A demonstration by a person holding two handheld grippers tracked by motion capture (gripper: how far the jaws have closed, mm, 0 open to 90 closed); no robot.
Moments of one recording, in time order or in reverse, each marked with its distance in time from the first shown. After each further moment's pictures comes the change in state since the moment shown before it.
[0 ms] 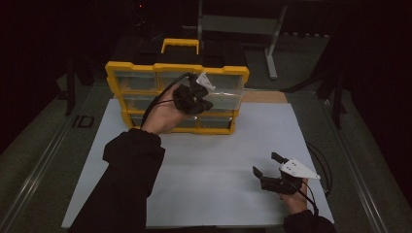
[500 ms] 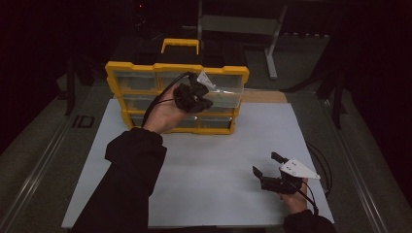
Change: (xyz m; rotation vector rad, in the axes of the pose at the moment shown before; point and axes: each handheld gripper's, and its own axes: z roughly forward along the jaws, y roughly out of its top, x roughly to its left) left arm 0.004 0.001 0.004 0.003 0.019 -0.018; right arm 0.000 0.001 0.000 -0.002 0.002 0.000
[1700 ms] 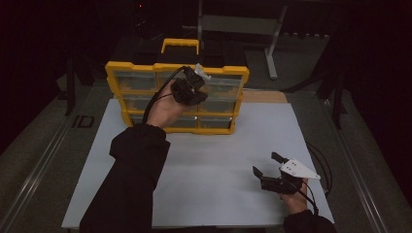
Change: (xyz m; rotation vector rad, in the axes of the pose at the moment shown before) left arm 0.022 -0.001 0.010 0.008 0.087 -0.116; right arm 0.000 0.000 0.000 0.001 -0.002 -0.003
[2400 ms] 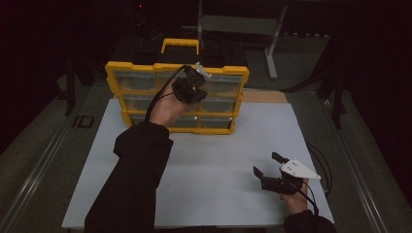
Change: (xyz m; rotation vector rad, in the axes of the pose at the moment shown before) left arm 0.005 0.003 0.009 0.013 0.042 -0.021; right arm -0.001 0.000 -0.001 -0.001 -0.002 0.002
